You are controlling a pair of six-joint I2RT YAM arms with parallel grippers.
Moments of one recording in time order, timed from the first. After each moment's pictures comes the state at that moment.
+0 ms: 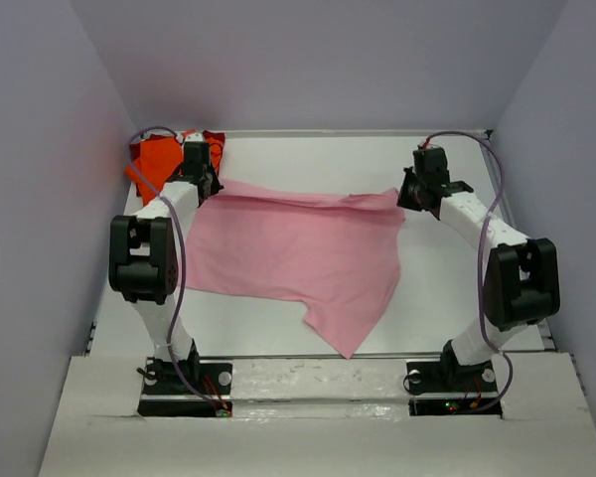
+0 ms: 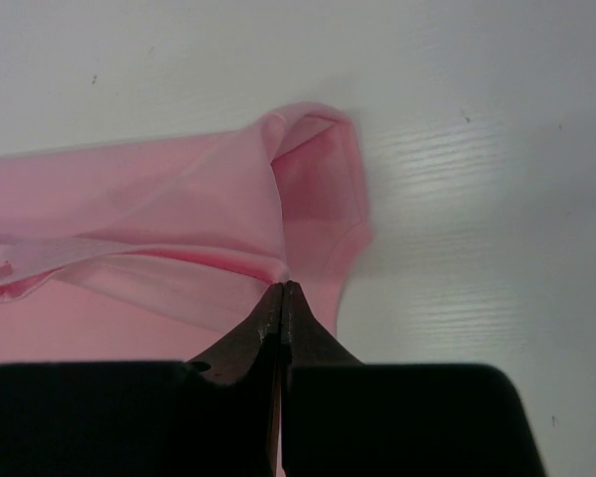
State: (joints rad) left arm -0.09 1.85 1.31 -0.16 -0.19 -0.34; right arm 0.18 1.64 1.22 -0.35 0.14 0.37
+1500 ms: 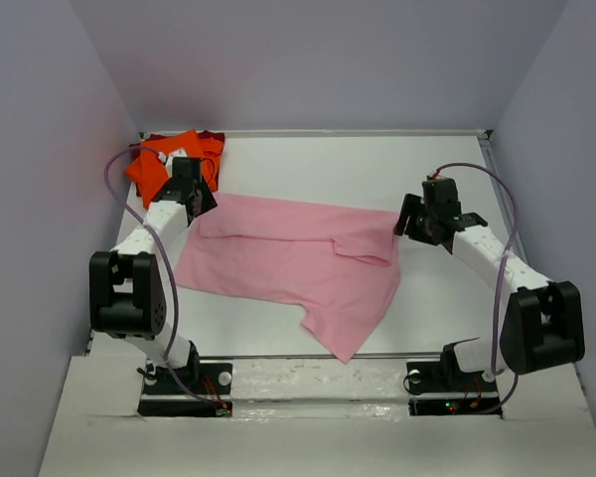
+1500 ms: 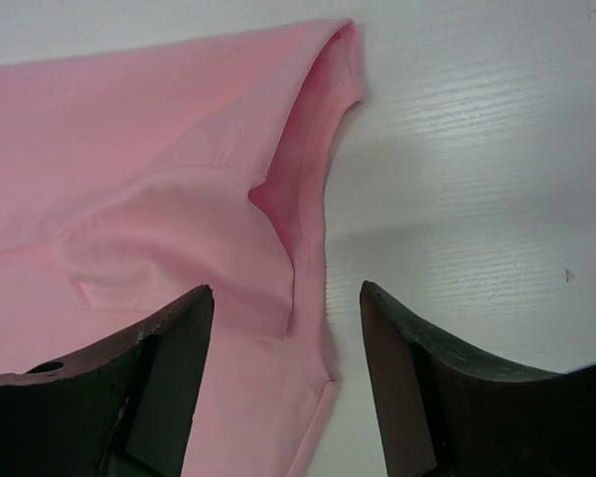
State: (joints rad) left arm -0.08 1.60 1.08 -0.32 -0.26 -0.46; right arm 0.19 1.35 0.90 -0.40 0.07 0.44
